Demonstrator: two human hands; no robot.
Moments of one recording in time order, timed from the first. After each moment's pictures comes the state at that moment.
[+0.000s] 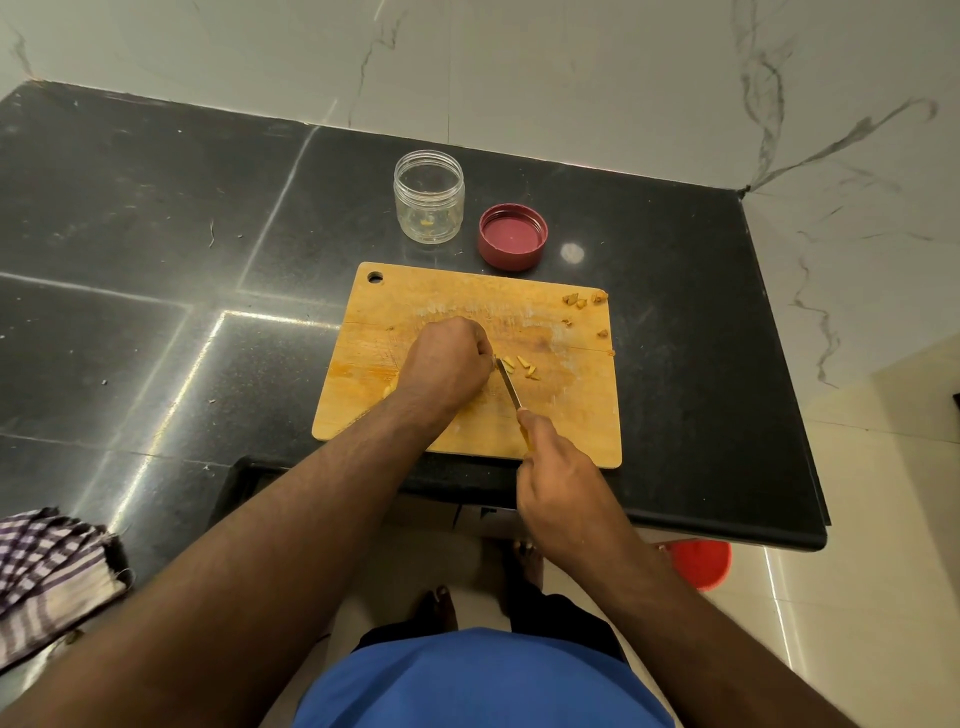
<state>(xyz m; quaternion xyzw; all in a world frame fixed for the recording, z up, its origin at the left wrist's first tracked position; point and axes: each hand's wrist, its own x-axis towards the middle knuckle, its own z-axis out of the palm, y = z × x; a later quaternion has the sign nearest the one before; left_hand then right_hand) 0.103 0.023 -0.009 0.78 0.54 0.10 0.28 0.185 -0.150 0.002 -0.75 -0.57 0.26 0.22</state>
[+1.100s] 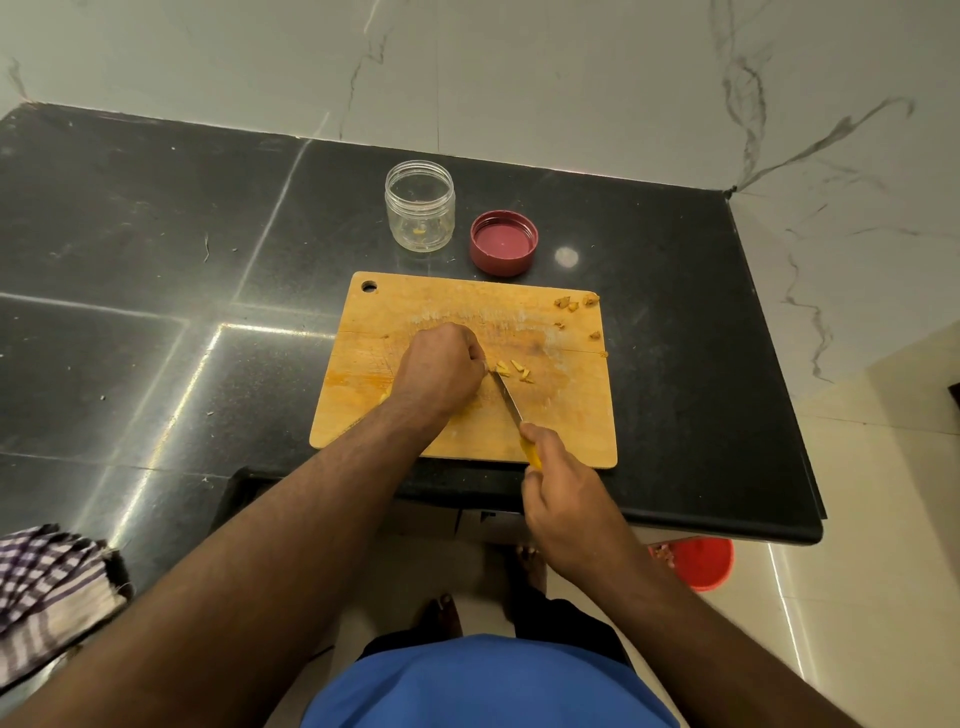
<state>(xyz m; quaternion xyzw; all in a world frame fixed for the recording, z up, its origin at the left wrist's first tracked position) 0.102 0.024 -0.011 0.77 0.55 0.10 0.30 0.189 -0.163 0.002 -0.74 -0.54 0.30 0.26</state>
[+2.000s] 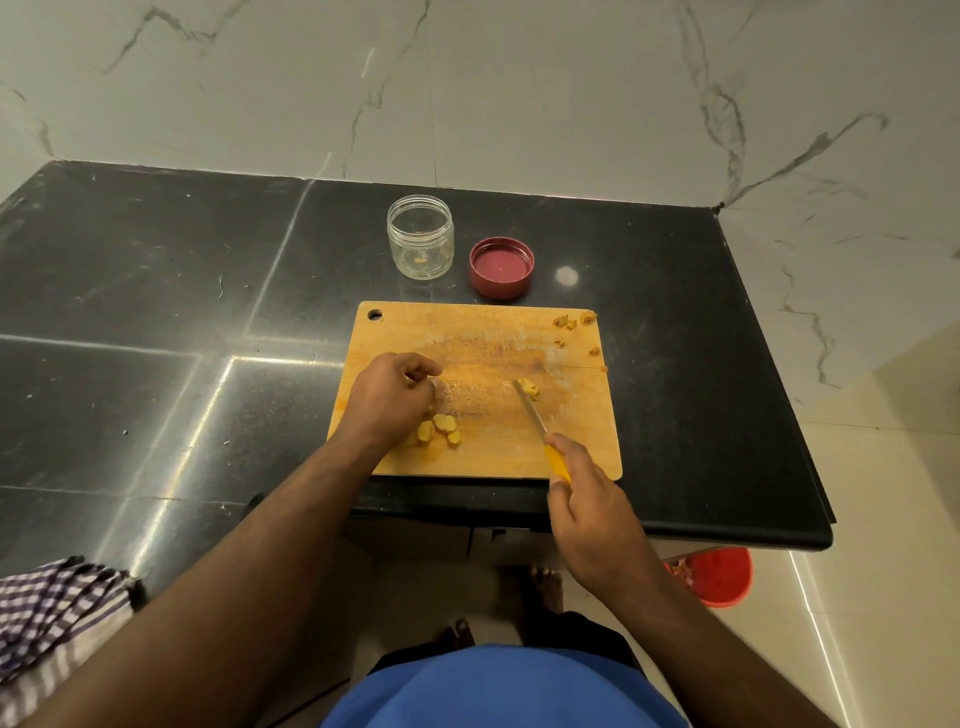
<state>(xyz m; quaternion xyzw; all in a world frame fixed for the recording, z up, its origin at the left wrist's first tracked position) 0.042 0.032 -0.016 0.73 0.55 0.18 0.35 0.199 -0.173 -0.010 -0.76 -0.50 0.27 0.30</state>
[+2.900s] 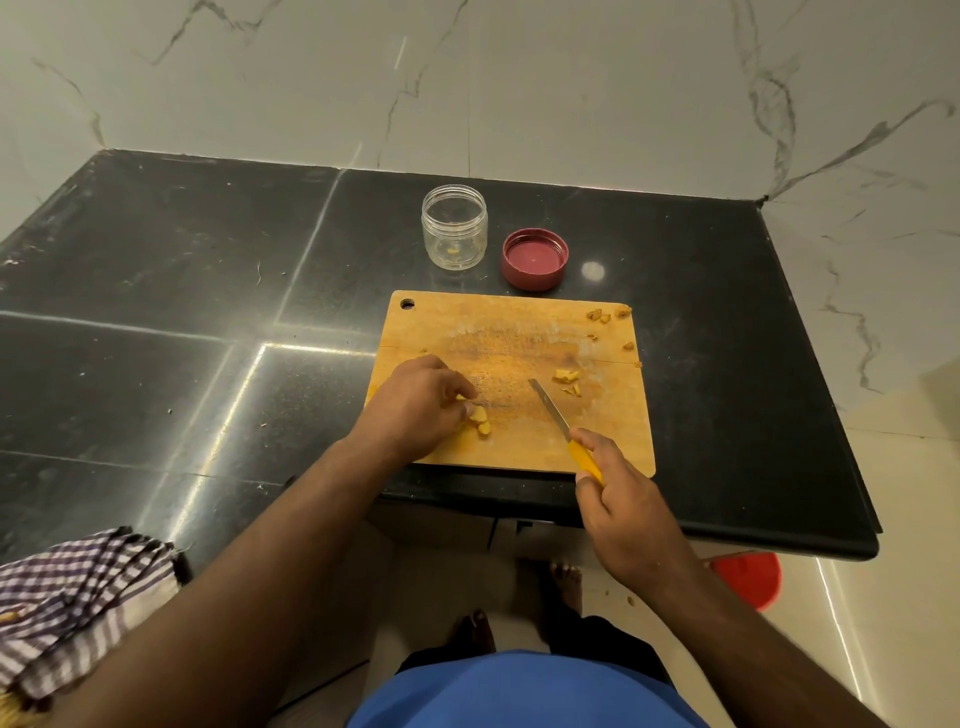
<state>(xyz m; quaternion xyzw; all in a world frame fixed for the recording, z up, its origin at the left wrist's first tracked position) 0.020 0.013 0.003 0.84 0.47 0.08 0.27 0.201 -0.171 -0.007 -0.75 -0.52 0.30 0.29</state>
